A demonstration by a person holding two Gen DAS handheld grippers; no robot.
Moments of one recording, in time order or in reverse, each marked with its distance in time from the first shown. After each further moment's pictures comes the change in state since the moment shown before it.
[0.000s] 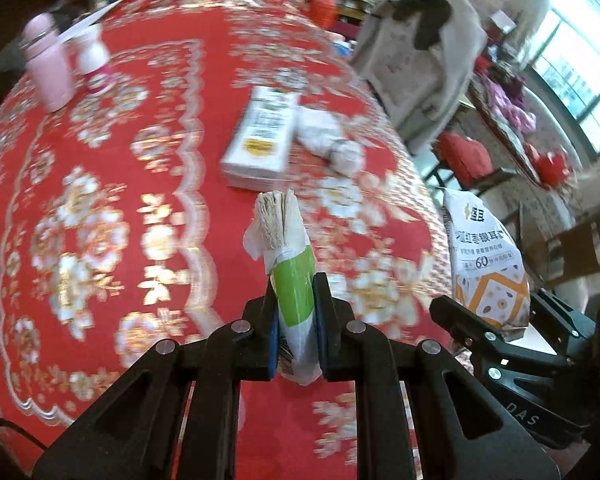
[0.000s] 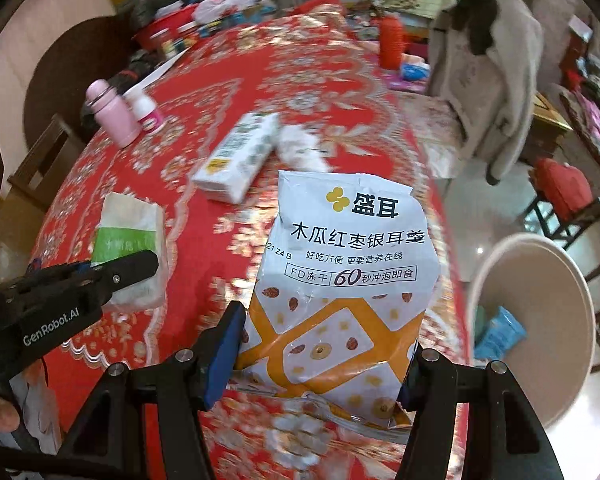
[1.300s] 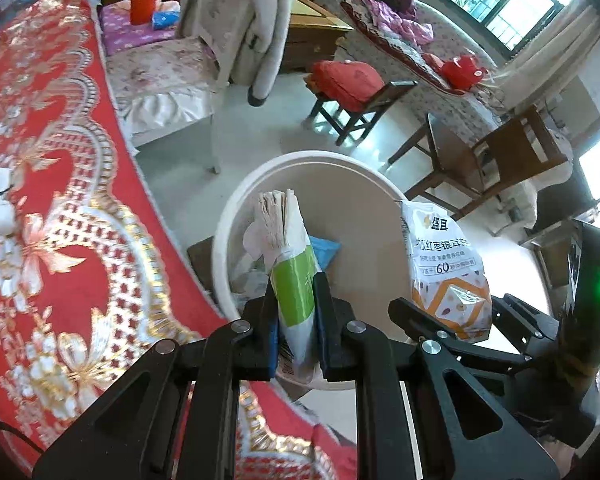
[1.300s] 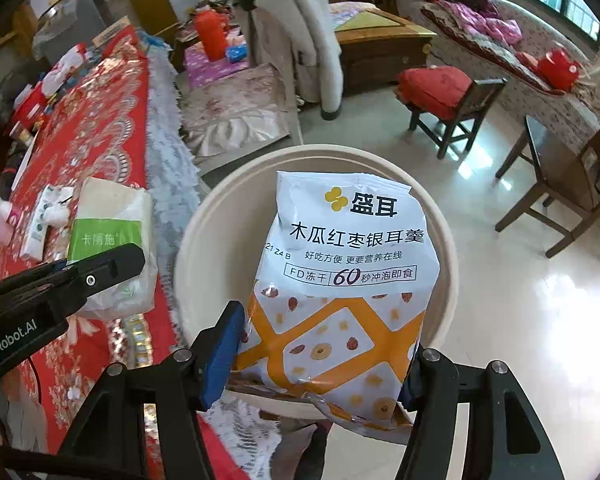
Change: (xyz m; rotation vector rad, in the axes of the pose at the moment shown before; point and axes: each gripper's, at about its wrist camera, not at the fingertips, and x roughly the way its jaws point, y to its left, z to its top) left arm 0.103 -0.246 0.011 0.316 0.168 -0.262; right arm -0.037 -0.239 -0.064 0.401 0.041 -0.216
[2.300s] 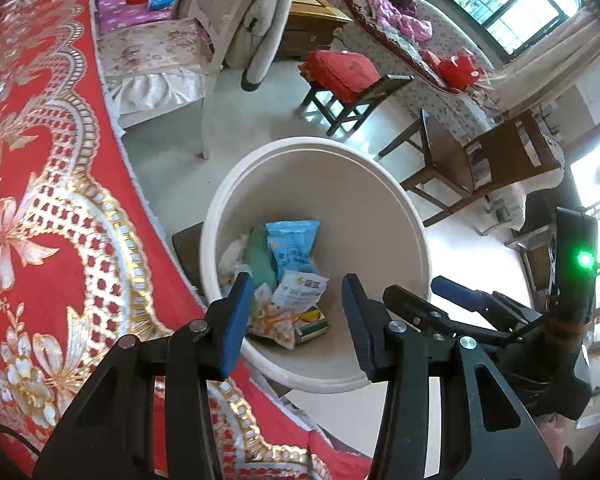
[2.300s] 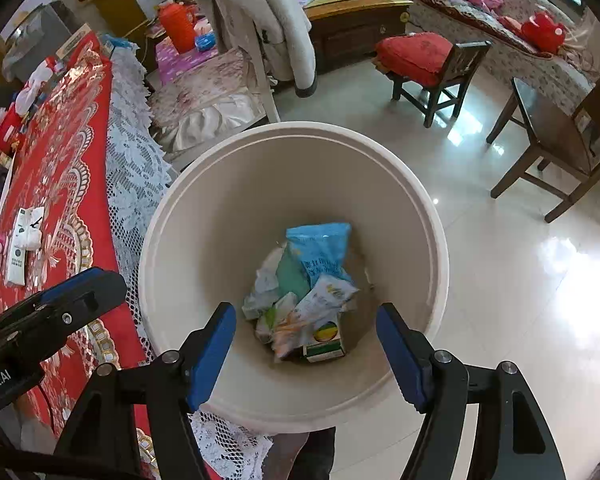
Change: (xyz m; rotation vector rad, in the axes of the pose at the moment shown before) left arm 0.007 0.010 -0.005 -0.044 0.036 -0.047; right arm 0.026 -0.027 0.009 0.093 0.079 -0.008
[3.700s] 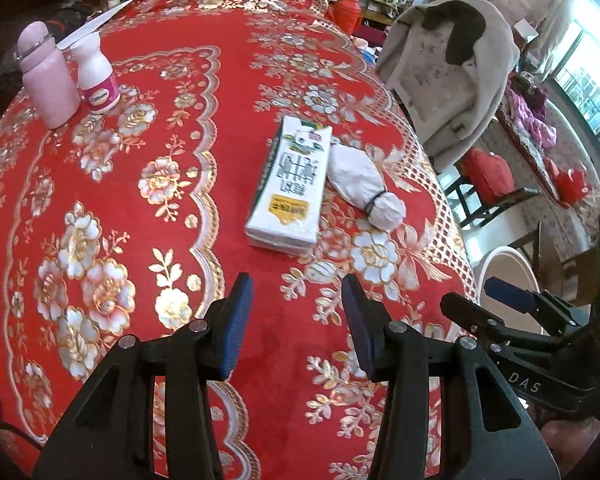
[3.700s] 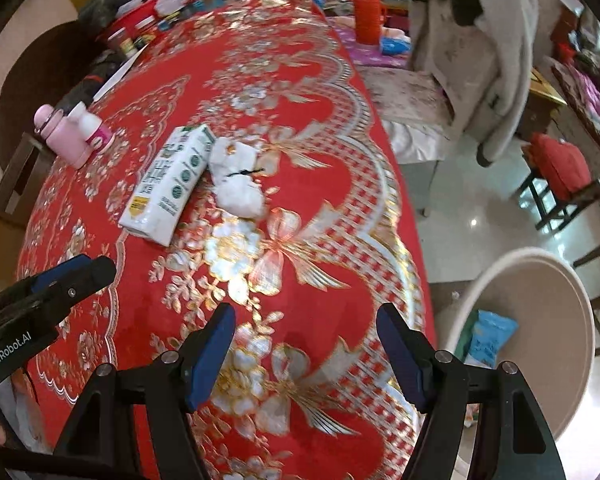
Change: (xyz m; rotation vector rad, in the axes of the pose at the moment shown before) left arm -0.167 0.221 -0.054 -0.341 -0.219 0.364; right arm 0.008 0.278 0.000 -0.463 -0.017 0.174
